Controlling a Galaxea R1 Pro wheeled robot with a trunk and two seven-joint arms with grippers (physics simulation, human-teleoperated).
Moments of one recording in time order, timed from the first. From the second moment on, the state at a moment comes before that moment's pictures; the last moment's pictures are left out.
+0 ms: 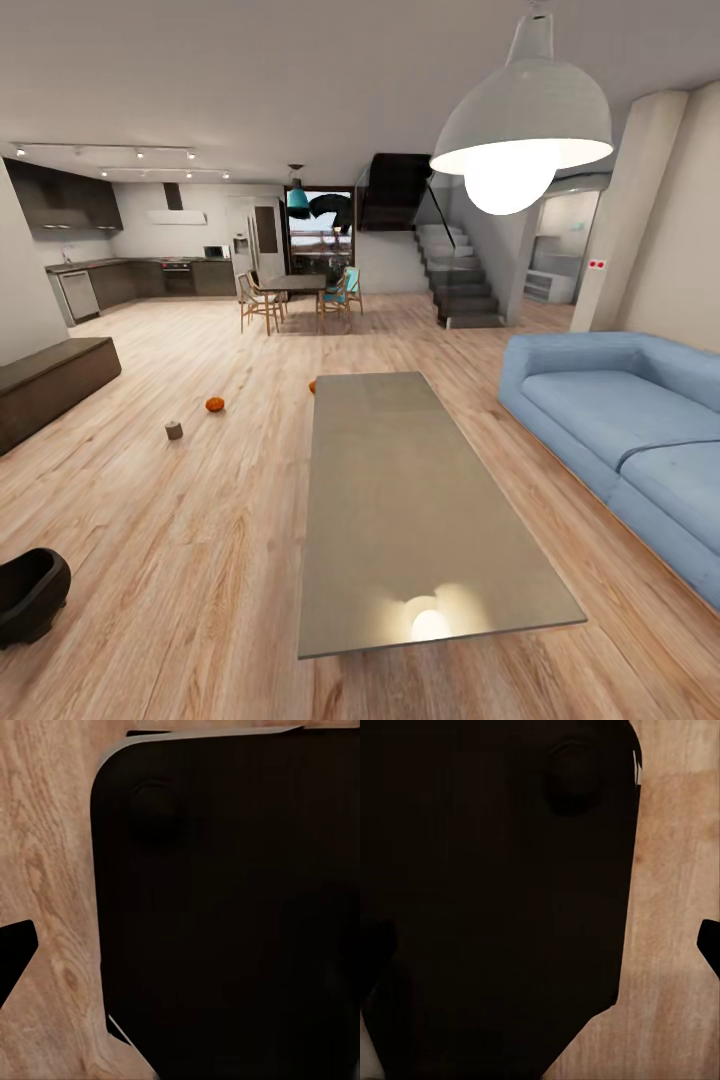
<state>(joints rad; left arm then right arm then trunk) 0.00 -0.01 0.01 0.00 0.00 -0.07 0.00 0.00 0.01 0.00 0.00 0.00 0.00 0.00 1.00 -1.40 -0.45</state>
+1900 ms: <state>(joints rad) 0.00 0.02 0.01 -0.04 0.00 -0.12 0.09 0.00 0.03 0.00 0.00 0.01 -0.02 0.00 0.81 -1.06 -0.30</state>
